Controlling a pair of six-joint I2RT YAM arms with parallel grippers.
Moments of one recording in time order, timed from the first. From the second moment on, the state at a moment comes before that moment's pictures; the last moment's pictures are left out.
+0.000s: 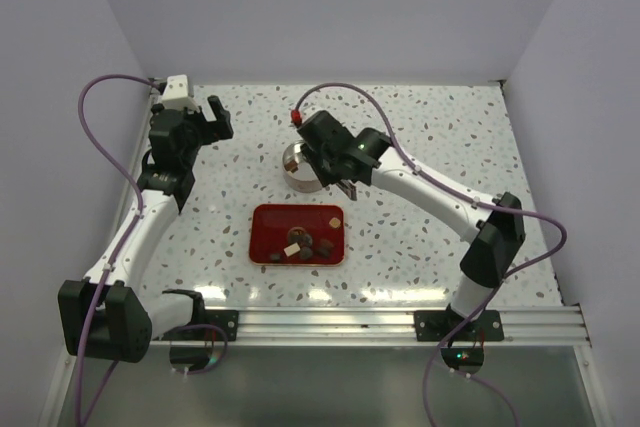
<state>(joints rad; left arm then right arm) -0.10 1.18 0.92 0.08 -0.08 -0.21 0.92 1.75 1.69 -0.90 0.35 0.19</state>
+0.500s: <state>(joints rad) -0.10 1.18 0.92 0.08 -0.09 -0.21 0.84 1.75 1.69 -0.81 0.27 0.15</state>
